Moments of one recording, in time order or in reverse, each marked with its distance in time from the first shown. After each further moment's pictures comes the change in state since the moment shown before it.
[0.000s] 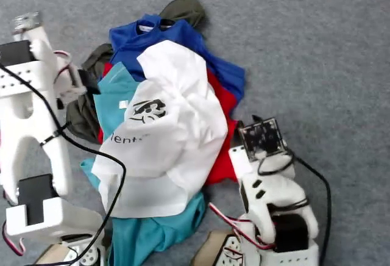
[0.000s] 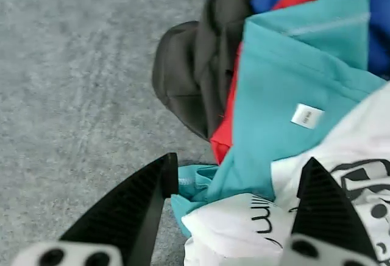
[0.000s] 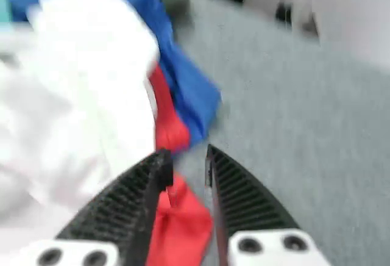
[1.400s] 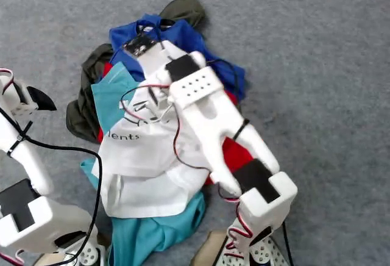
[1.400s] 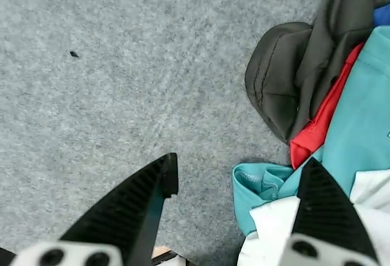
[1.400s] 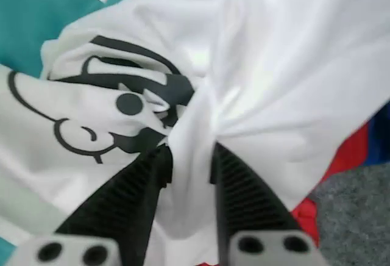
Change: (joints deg) left arm -17.5 0.0 0.8 2.3 -10.9; right arm -23.4 111.0 -81.8 24.6 -6.5
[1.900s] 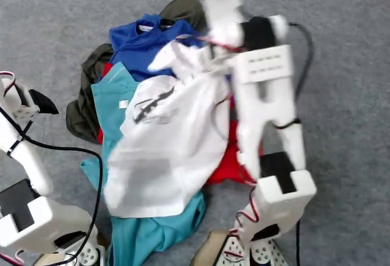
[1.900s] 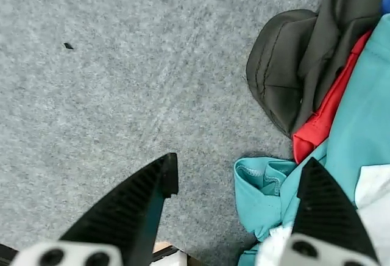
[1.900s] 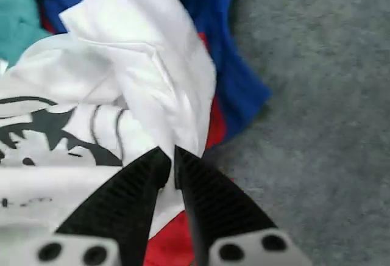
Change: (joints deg) left arm 0.0 0.0 1.3 -0.1 -0.4; right arm 21.2 0.0 -31.6 14.9 3.3
